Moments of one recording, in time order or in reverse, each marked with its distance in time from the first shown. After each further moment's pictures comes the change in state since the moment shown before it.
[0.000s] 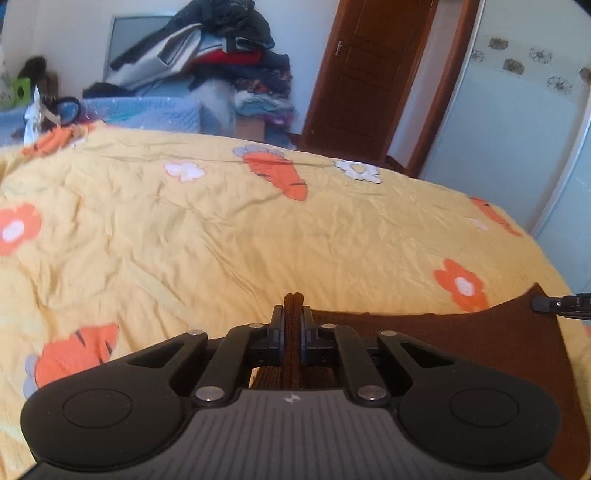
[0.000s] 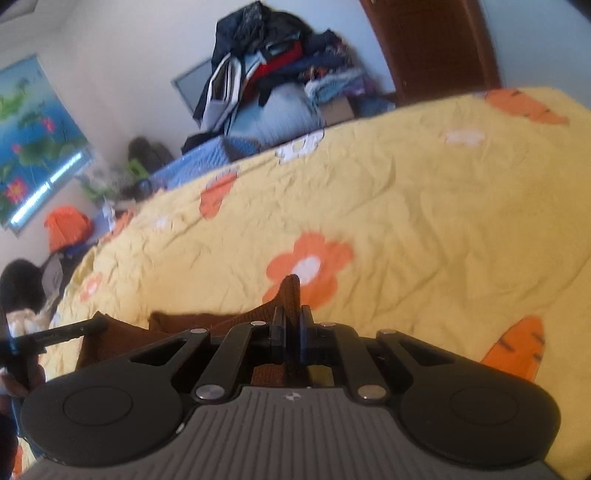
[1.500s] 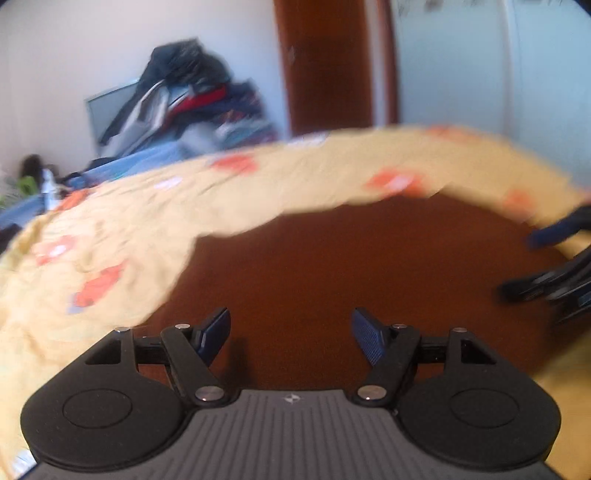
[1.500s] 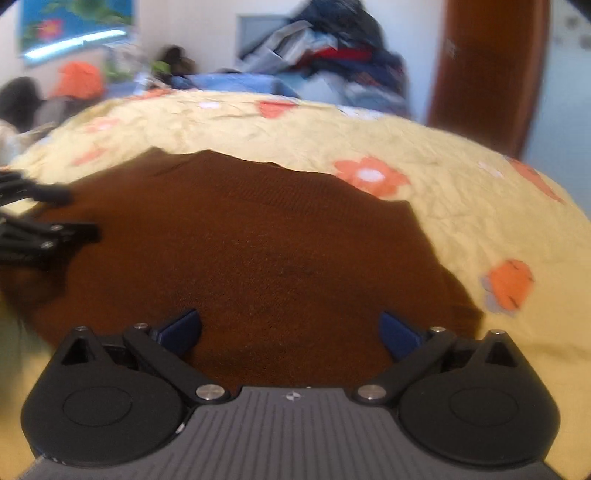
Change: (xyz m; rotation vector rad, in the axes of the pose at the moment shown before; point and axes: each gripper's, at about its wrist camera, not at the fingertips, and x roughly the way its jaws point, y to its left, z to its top) left arm -0.109 -0.101 -0.130 0.294 -0.095 0.055; right arm -0.016 0.107 -0.140 -0.466 0.061 -0.235
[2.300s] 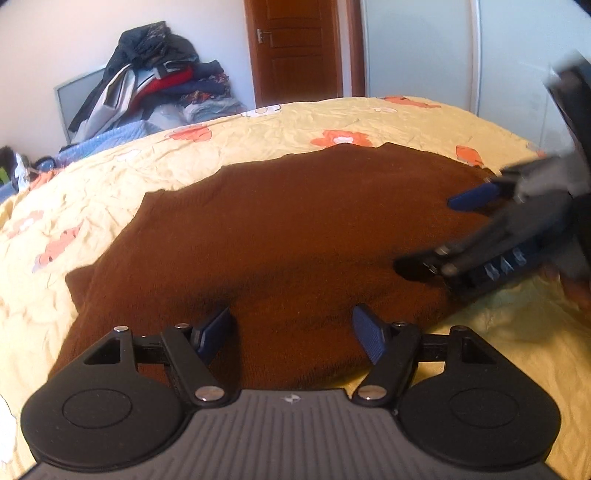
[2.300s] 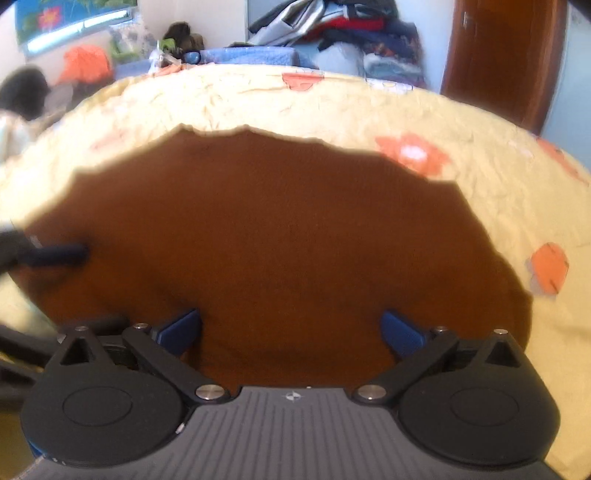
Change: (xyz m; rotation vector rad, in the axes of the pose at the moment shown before) left arm -0.002 -0.030 -0.038 0.034 0.098 -0.041; right arm 0.003 0.033 -0.013 -0.043 0.035 0.064
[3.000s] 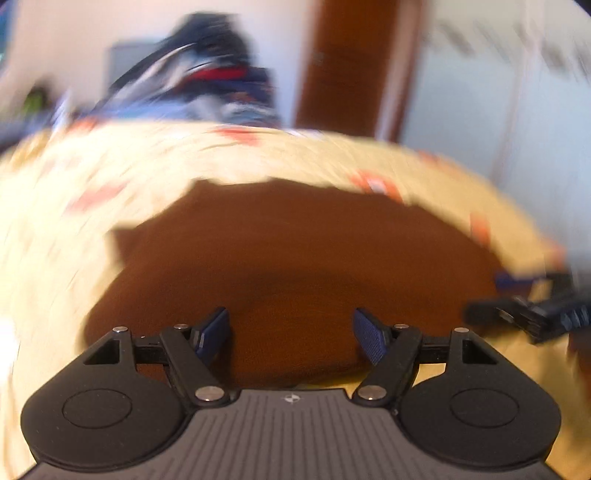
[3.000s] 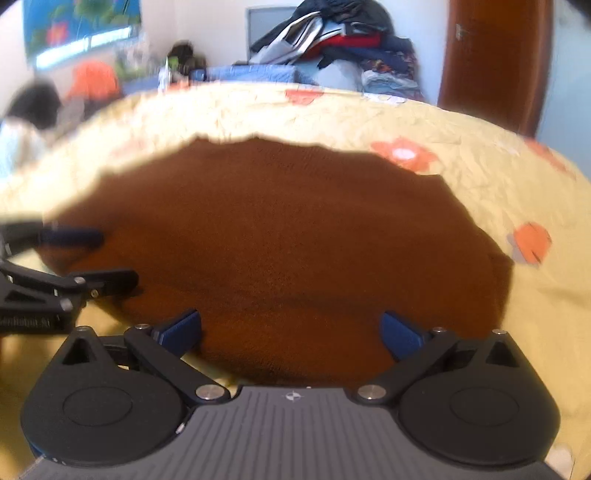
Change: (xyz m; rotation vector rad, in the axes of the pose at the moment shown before) left arm -0.049 0.056 -0.021 -0.398 -0.085 -0.050; right arm -0.051 -0.008 -0.026 0.095 -0.039 0.045
